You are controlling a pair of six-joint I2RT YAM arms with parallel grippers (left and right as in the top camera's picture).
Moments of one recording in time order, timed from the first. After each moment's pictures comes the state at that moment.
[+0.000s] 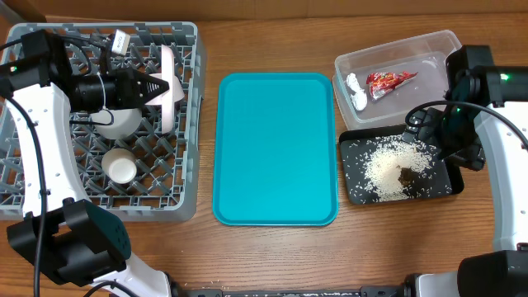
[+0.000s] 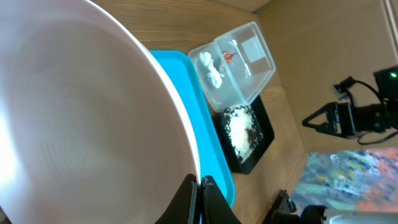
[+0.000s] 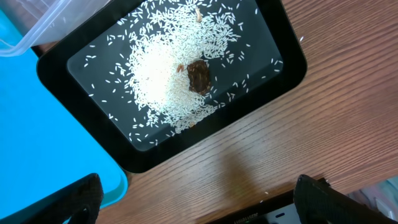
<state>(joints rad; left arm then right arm) 0.35 1.83 1.82 -1.38 1.06 0.41 -0.05 1.60 1.61 -1.56 0.06 0.41</state>
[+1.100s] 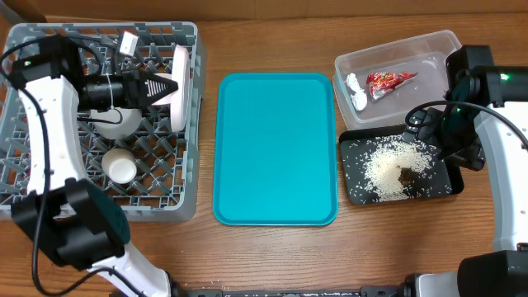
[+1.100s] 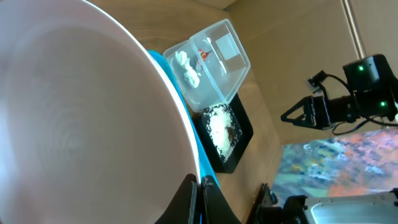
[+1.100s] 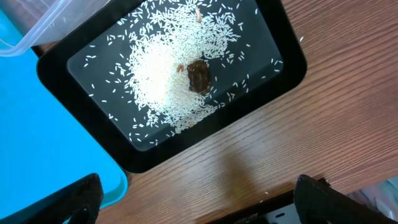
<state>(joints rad) 0.33 1.92 1.82 -1.41 1.17 0.51 -0.05 1.60 1.61 -1.56 0.06 0.41</state>
